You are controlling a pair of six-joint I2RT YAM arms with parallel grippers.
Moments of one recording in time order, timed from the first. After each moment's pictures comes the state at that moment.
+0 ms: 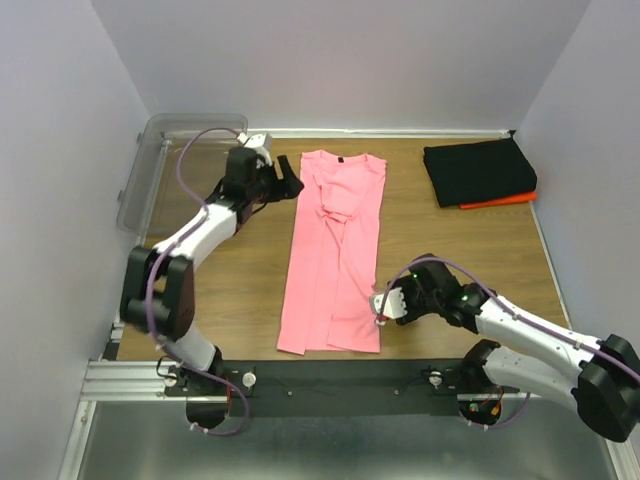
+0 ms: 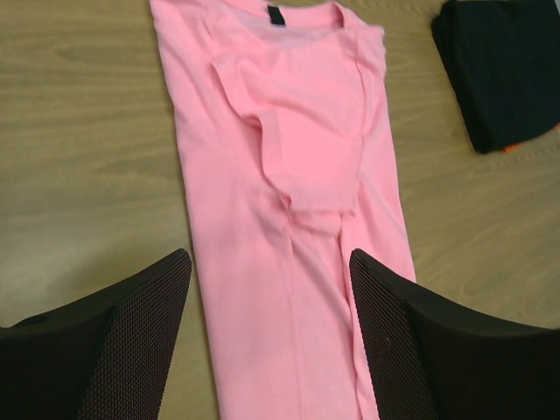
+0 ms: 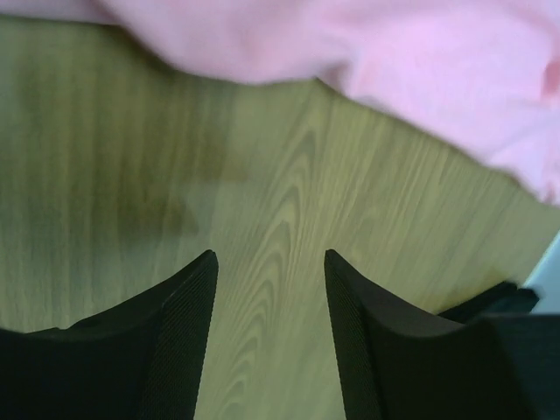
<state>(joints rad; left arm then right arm) -0.26 1.48 0.98 0.06 0.26 -0.44 0.74 0.97 0.42 -0.40 -0.05 -1.26</state>
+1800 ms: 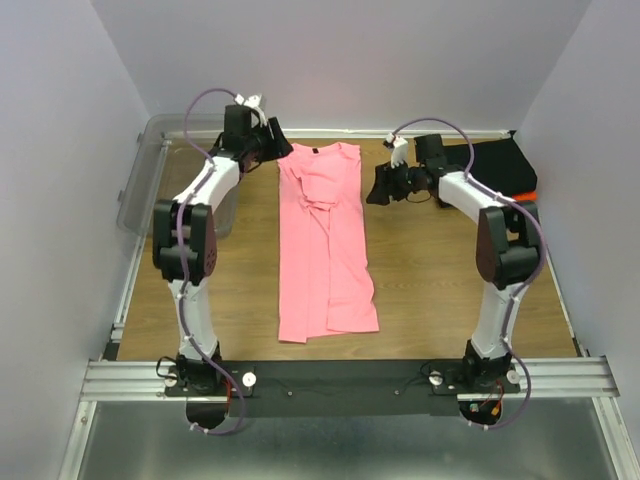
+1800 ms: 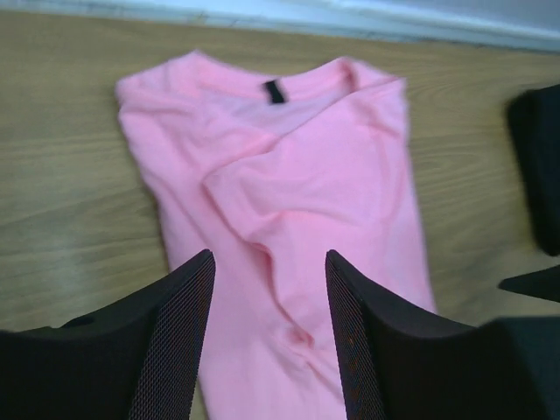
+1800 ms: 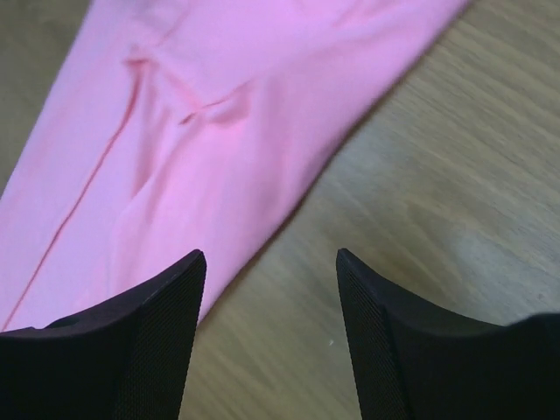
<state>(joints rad) -0.15 2.16 1.73 -0.14 0.31 -0.39 0.21 2.09 1.51 -0.26 -0.60 -0.04</state>
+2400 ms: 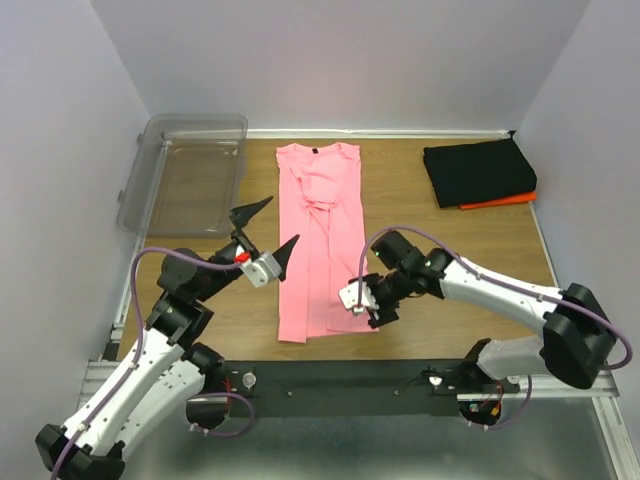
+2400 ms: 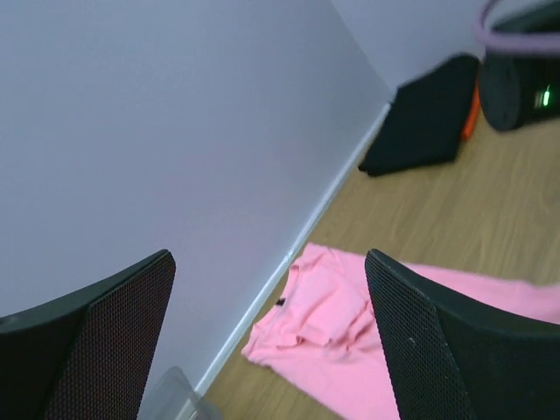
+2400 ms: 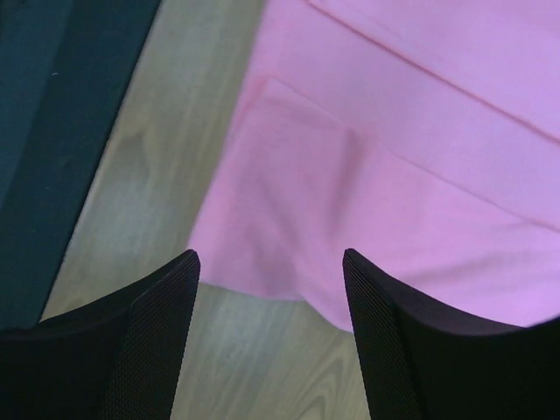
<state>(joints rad) -0.53 0.66 0.62 0.32 0.39 0.57 0.74 1.37 0.86 -0.63 -0.64 -1.12</state>
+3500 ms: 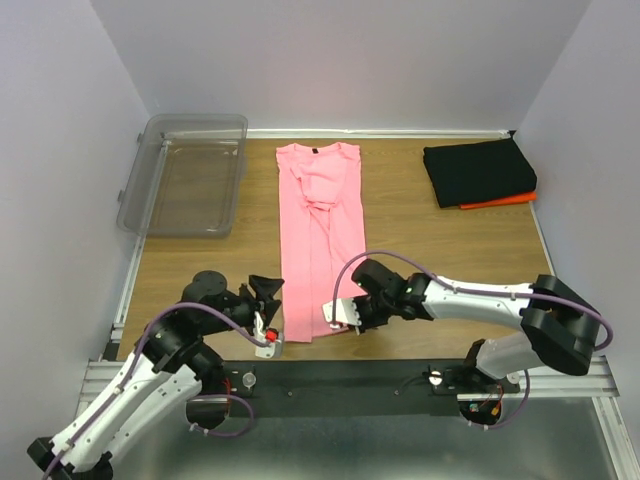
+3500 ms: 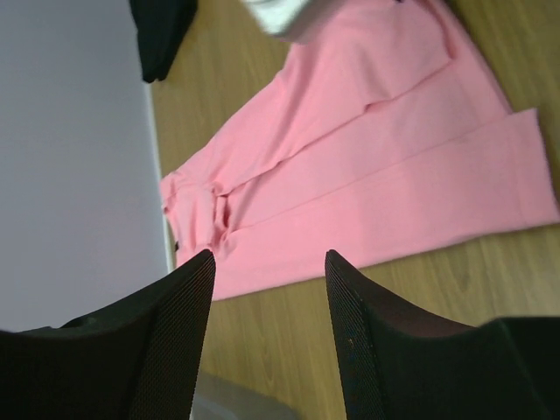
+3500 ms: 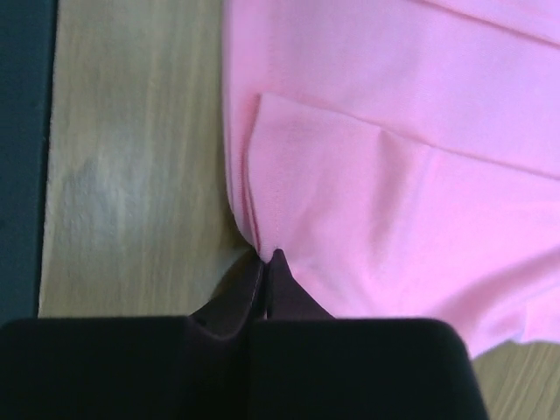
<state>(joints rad) -0.66 0.35 0.49 -0.60 0.47 1.30 1.03 1.41 0.68 -0.33 -0.26 -0.83</state>
